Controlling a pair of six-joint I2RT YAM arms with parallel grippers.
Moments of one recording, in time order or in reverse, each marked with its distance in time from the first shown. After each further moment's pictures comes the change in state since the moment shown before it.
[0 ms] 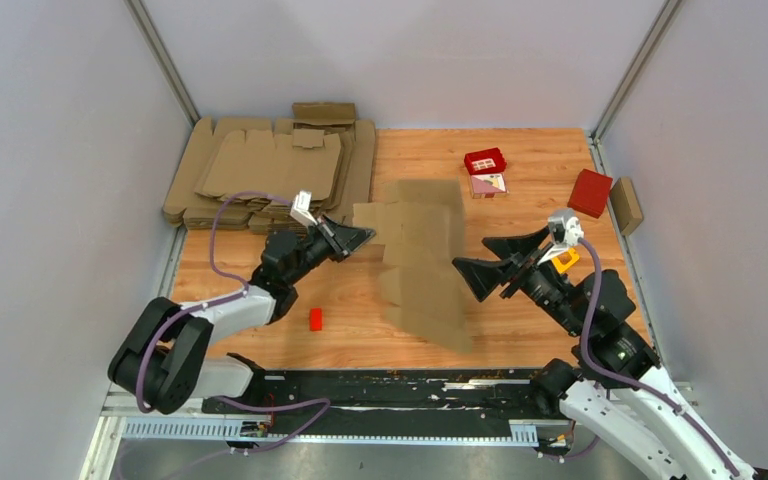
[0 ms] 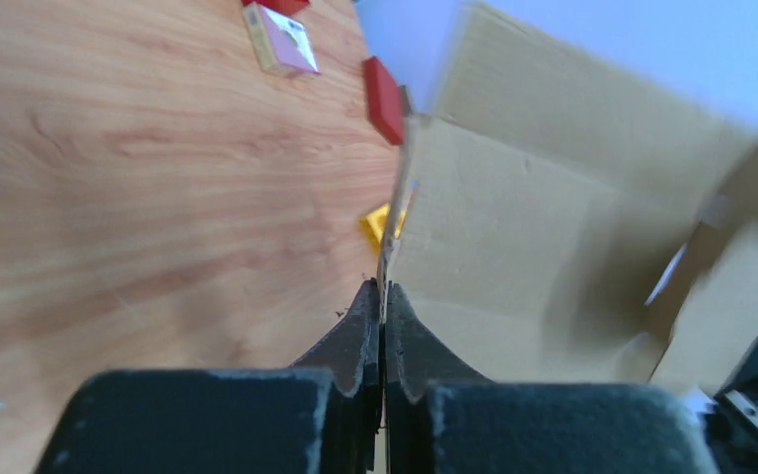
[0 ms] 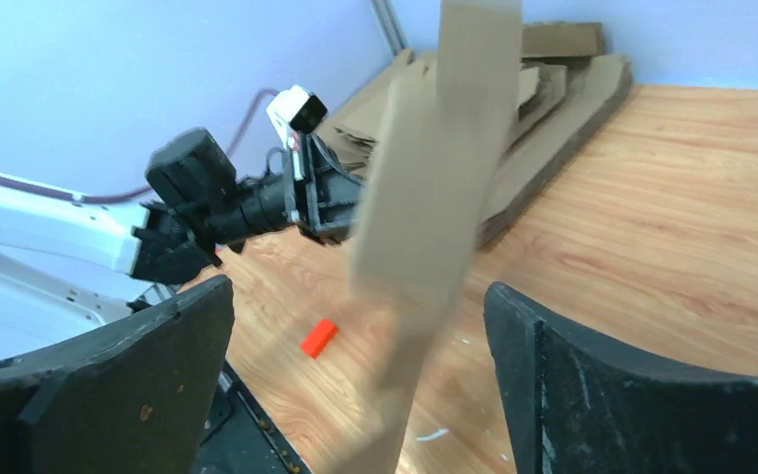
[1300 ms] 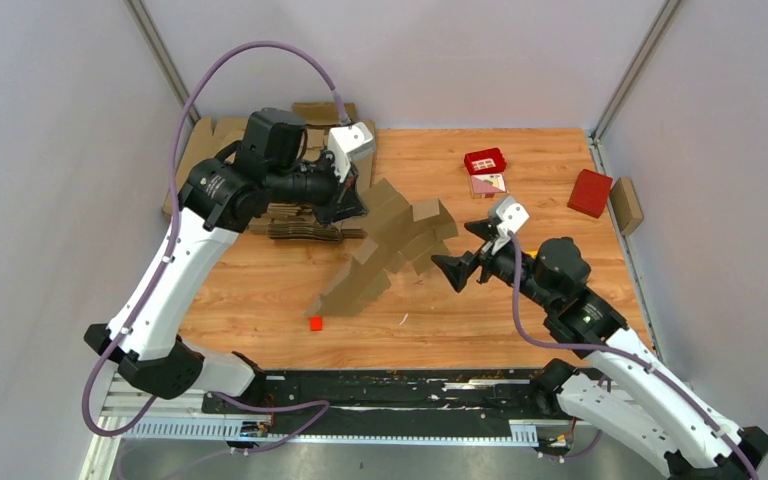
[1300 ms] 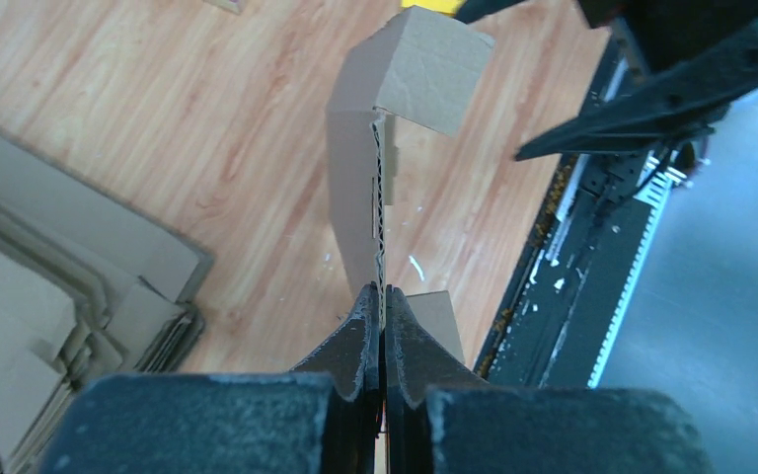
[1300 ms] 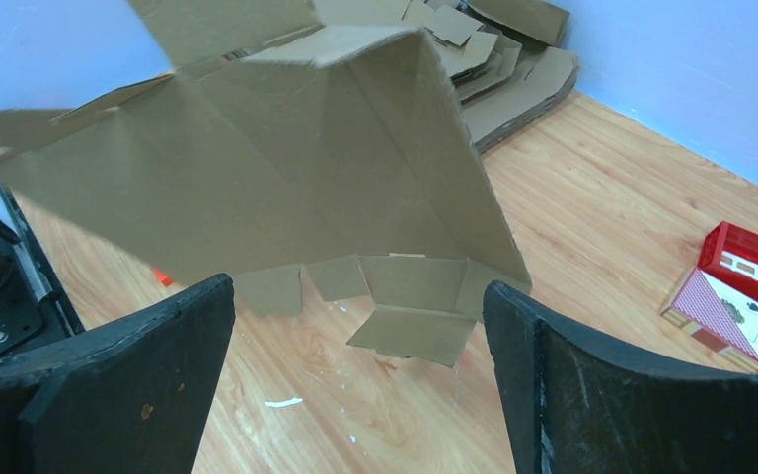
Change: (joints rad) left arm -0.138 0.078 1.510 -2.066 0.174 1.309; right arm -0.001 0.211 0.042 -0.011 -0.050 -0.430
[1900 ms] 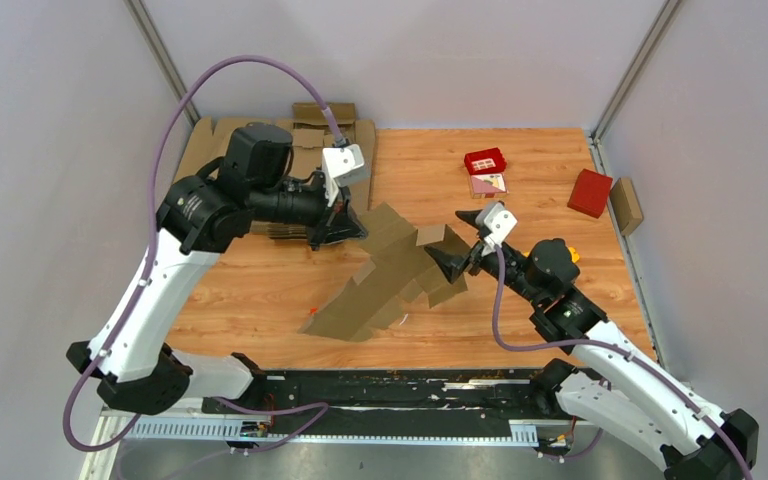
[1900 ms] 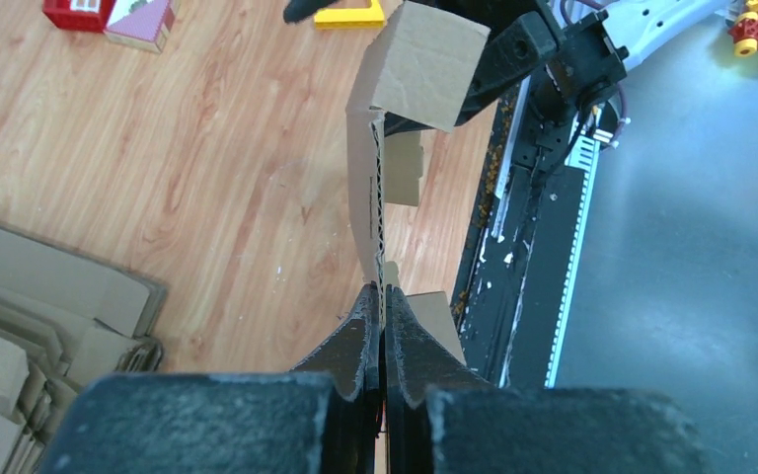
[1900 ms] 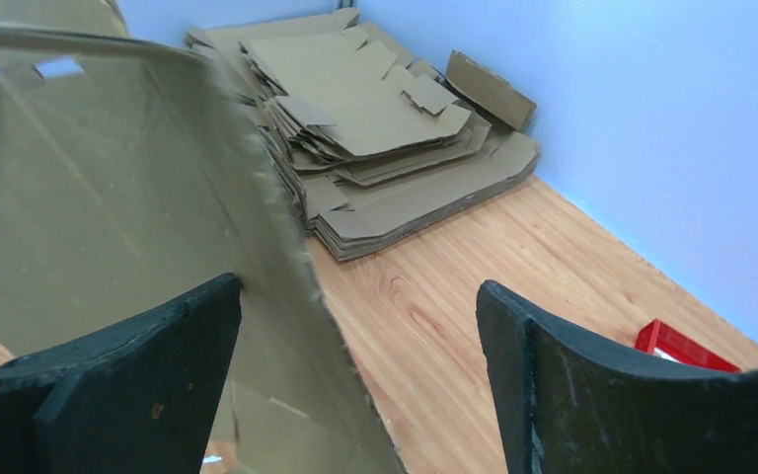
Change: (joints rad) left arm -0.057 -0.080 -0.024 -0.049 0.129 0.051; right arm -0.009 0.091 -0.094 0.304 -0.032 -0.166
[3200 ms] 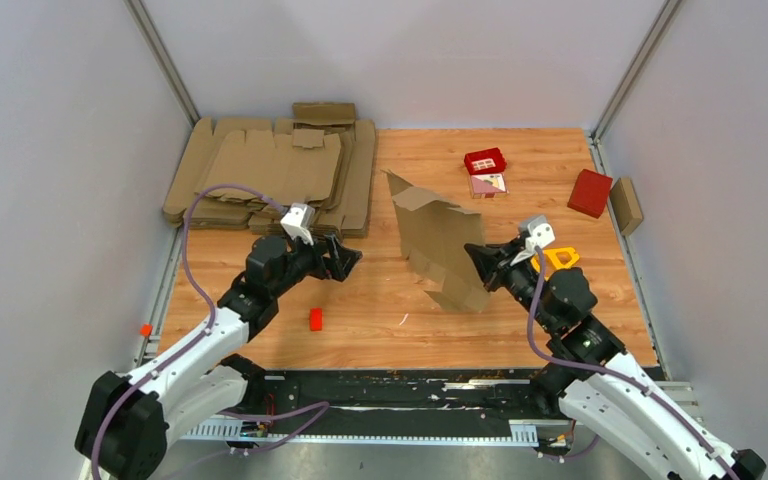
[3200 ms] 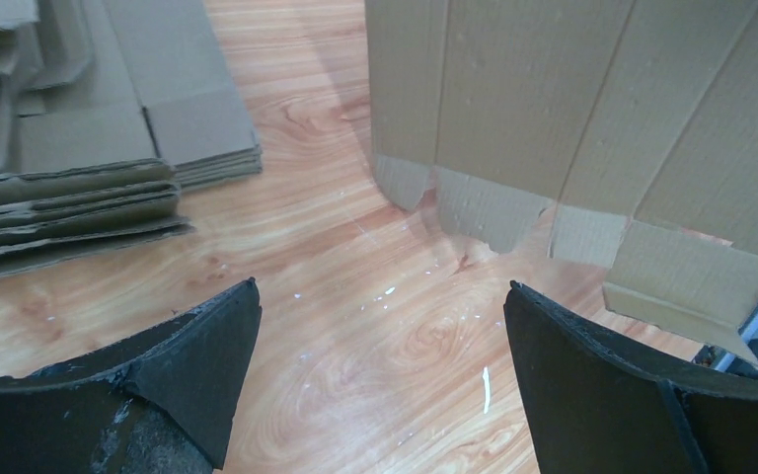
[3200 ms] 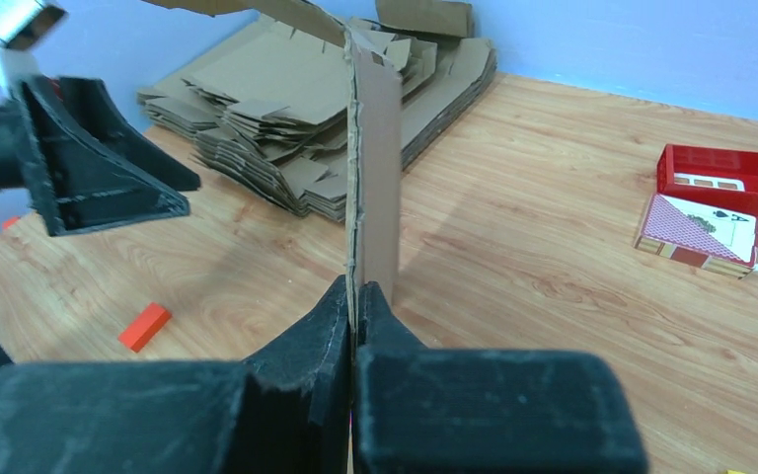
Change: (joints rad) left arm 0.198 -0.403 -1.364 1.287 -0.435 -0.643; right arm -0.008 -0.237 -0.156 -0.109 0.233 0.328
